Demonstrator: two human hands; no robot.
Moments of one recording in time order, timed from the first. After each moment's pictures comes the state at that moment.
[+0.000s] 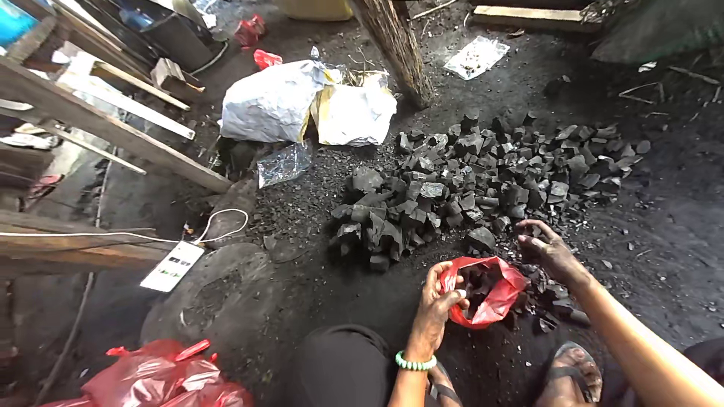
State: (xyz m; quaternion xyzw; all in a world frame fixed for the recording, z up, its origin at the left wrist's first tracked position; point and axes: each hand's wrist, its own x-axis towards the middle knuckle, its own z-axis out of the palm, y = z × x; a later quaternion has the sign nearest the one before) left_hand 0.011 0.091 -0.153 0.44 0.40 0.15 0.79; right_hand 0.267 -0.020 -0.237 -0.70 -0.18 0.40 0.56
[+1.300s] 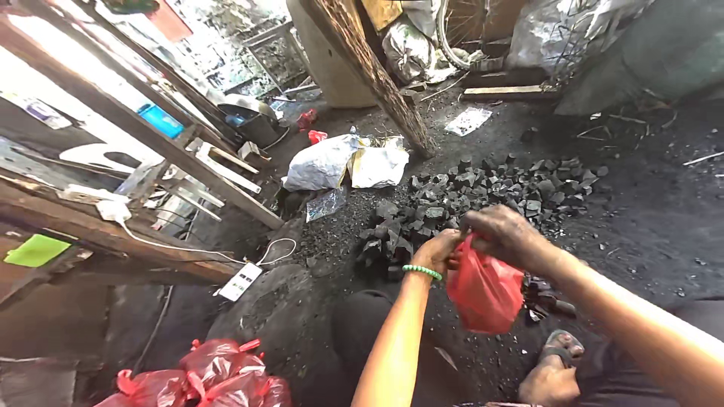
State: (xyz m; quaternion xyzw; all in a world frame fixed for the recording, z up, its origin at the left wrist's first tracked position) left_hand 0.056 0.084 -0.013 0.60 0.32 -0.03 0.73; right_hand 0.176 -0.038 -0.006 -0.62 -0.69 -0.01 0.37
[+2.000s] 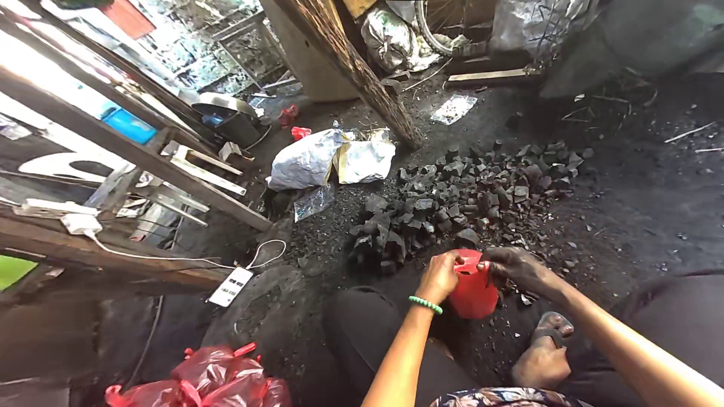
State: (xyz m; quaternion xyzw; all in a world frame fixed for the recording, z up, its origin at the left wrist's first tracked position) left_hand 0.031 0.051 -0.075 0.89 0.28 -0.09 0.35; right_hand 0.177 -0.094 -0.105 -0.63 -0.47 0.40 0.48
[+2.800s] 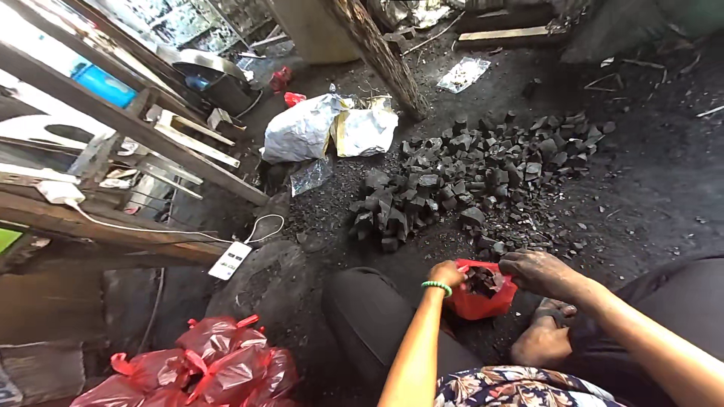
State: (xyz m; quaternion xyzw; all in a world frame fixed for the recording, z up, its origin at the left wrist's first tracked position) left_hand 0.030 0.049 -0.138 0.78 0.40 -0.34 0.35; right_hand 0.175 -0.109 -0.135 -0.71 -0.63 0.30 0.07
